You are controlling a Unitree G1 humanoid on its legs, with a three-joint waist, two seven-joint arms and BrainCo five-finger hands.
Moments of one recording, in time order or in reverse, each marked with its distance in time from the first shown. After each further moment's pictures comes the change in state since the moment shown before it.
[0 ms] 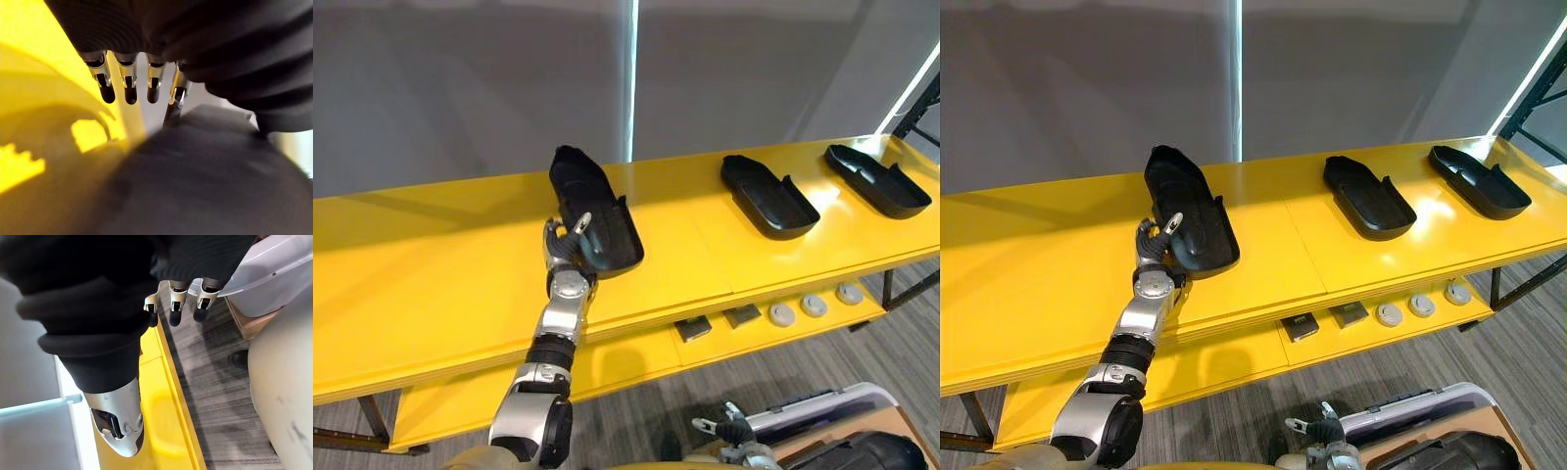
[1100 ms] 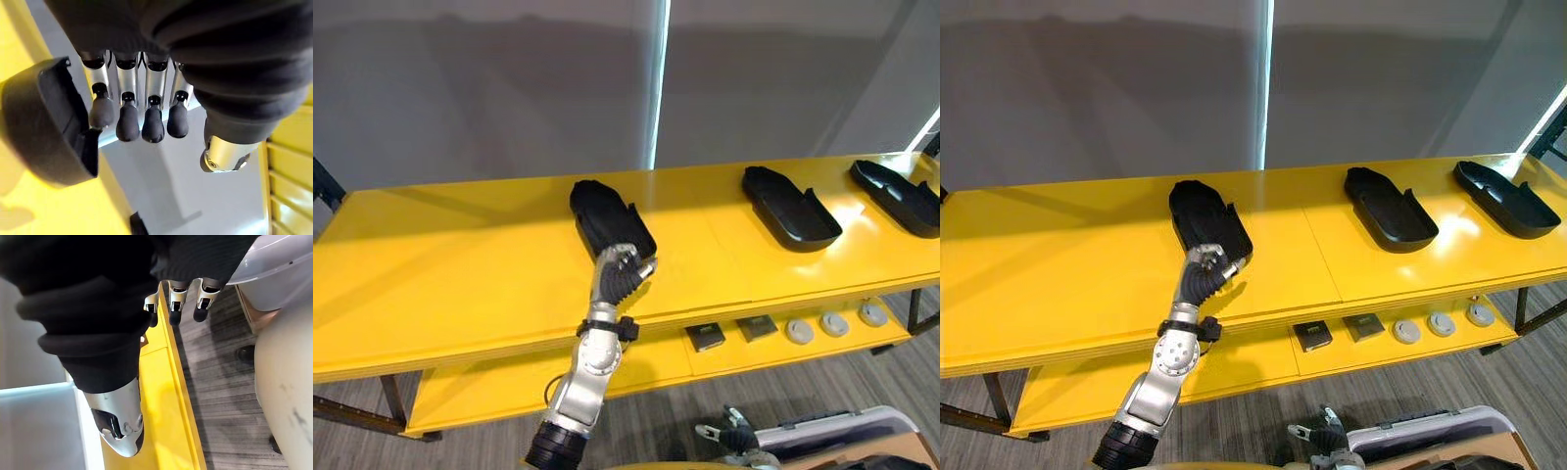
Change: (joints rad) left arm 0.475 -0.045 -0.416 -0.421 0.156 -0.174 -0.179; right arm 0.042 -0.009 0.019 -0.013 0.024 -0.023 0.001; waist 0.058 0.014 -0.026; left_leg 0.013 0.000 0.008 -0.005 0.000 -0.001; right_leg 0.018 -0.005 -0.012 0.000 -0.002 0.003
